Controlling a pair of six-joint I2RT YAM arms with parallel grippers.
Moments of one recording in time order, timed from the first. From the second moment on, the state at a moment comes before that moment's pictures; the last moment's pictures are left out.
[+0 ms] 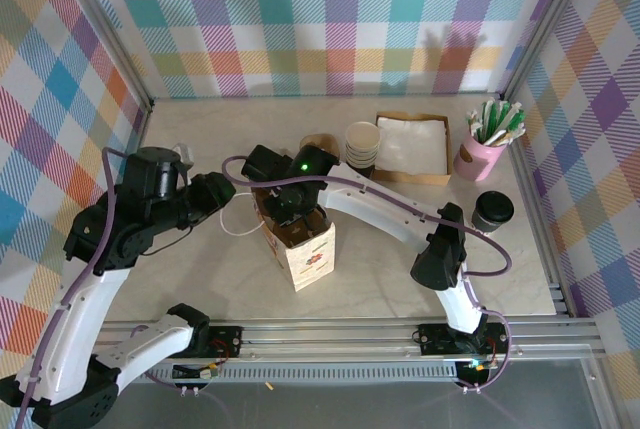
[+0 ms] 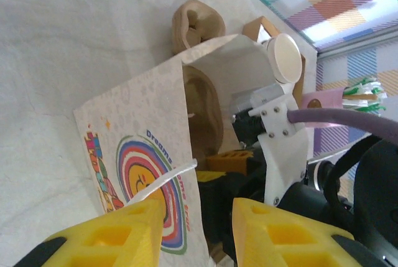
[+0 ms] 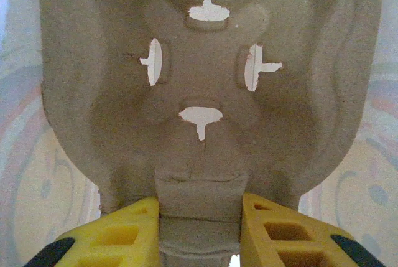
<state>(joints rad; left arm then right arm) -0.43 0.91 1.41 -1.18 0.08 -0.91 1.11 2.04 2.17 -1.37 0.17 0.46</state>
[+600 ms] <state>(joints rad) -0.44 0.94 1.25 -1.07 0.19 -0.98 1.11 2.05 2.17 -1.37 0.15 0.47</state>
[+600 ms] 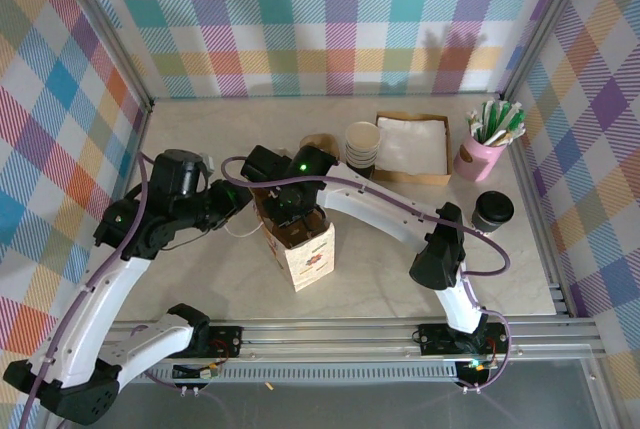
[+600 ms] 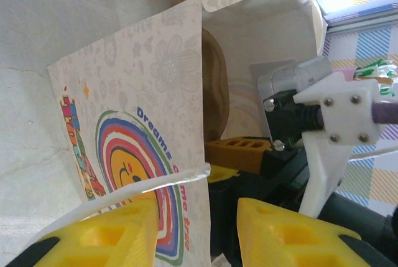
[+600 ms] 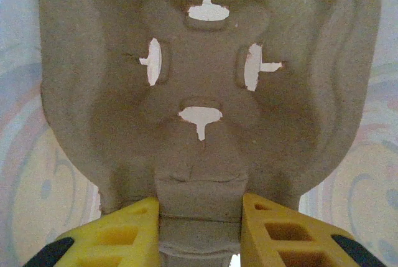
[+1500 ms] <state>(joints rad) -0.45 0.99 1.20 -1.04 0.17 -0.97 1.11 2.06 2.17 -1.37 0.15 0.47</state>
